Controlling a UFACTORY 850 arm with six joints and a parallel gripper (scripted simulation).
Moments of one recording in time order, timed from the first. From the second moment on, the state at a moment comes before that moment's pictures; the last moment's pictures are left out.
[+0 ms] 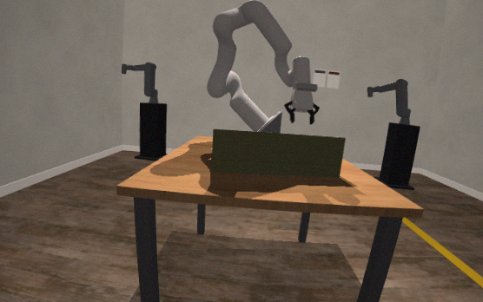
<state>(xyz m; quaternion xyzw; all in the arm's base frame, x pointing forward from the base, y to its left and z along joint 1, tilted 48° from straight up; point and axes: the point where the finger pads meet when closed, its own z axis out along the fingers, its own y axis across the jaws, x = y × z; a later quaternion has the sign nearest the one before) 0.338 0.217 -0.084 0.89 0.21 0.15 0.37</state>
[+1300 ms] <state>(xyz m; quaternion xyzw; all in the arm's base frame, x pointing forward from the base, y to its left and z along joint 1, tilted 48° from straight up) 0.346 0.206 -0.097 0.89 0.21 0.15 0.37</state>
